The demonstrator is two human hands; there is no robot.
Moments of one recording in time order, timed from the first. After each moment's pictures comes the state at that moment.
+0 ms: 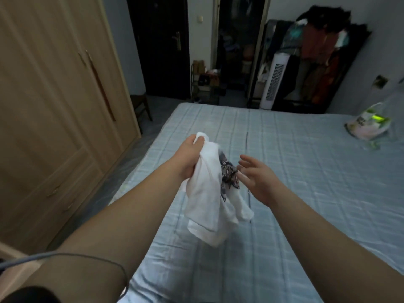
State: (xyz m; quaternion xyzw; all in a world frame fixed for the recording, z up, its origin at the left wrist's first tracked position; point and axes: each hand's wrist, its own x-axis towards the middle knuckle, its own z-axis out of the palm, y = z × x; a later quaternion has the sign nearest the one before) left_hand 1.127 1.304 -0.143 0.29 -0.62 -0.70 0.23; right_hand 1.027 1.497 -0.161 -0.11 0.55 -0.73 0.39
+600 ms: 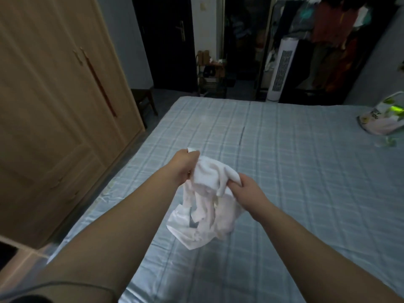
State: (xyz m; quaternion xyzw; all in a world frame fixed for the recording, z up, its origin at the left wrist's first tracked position) left_hand 1.017 1.391 -0.163 0.43 -0.59 -0.65 0.17; right_hand 0.924 1.577 -0.211 -0.30 0.75 -0.53 0.27
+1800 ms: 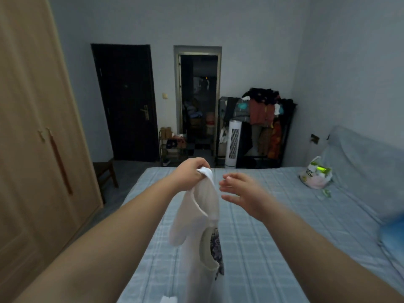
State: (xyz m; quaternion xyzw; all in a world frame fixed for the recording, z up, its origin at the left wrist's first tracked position) left_hand 0.990 1.318 0.005 0.07 -0.93 -0.31 0.19; right_hand 0.923 1.517 -0.023 -0.23 0.61 -0.71 0.28
